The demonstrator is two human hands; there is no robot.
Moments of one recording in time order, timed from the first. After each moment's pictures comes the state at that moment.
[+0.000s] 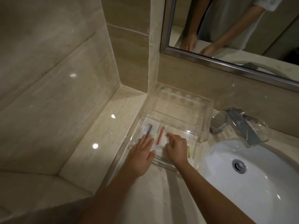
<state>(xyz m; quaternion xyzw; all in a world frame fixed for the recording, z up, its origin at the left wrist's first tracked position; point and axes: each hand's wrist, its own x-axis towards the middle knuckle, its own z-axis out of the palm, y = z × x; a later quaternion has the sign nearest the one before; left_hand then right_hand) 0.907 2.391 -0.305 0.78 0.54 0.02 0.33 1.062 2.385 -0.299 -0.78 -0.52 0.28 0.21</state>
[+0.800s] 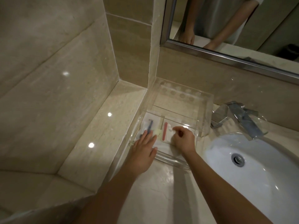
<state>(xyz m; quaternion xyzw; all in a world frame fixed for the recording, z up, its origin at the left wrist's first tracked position) 0.904 2.390 -0.305 0.79 0.52 0.04 0.32 1.077 2.399 -0.300 -0.79 -0.41 0.32 0.32</state>
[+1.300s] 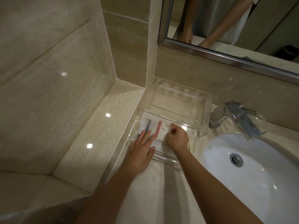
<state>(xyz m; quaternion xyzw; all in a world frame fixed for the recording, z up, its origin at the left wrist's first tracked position) 0.907 2.388 -0.306 0.79 0.53 0.04 0.32 1.060 2.412 -0.303 -0.83 -0.41 0.27 0.25</state>
